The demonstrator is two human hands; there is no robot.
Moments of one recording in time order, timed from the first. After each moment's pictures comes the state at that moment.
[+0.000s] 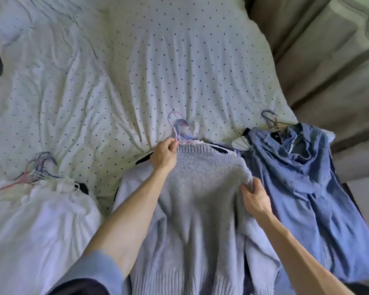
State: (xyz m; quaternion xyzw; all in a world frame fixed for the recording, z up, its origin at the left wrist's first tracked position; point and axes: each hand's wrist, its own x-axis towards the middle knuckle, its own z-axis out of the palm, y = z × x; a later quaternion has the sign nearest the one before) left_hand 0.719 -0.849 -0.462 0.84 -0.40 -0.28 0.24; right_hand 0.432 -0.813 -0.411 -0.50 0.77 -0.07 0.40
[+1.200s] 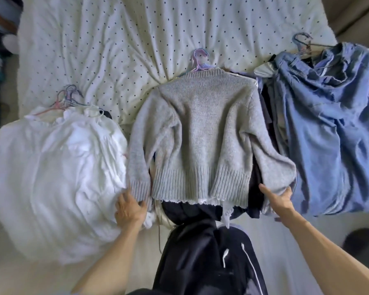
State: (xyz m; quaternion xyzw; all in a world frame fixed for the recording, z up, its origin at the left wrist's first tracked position) left_hand 0.699 -0.415 -0.502 0.92 -0.20 -0.32 -0.09; right_hand 0.307 -0.608 -0.494 -0.27 0.82 0.08 0.50
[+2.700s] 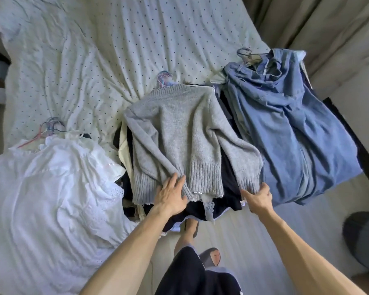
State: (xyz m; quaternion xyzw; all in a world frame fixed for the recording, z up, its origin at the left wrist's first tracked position) left_hand 0.549 -0.493 -0.459 0.70 -0.60 -0.35 -0.16; right_hand 0.260 -0.537 -0.505 -0.33 0.81 -0.03 0.48
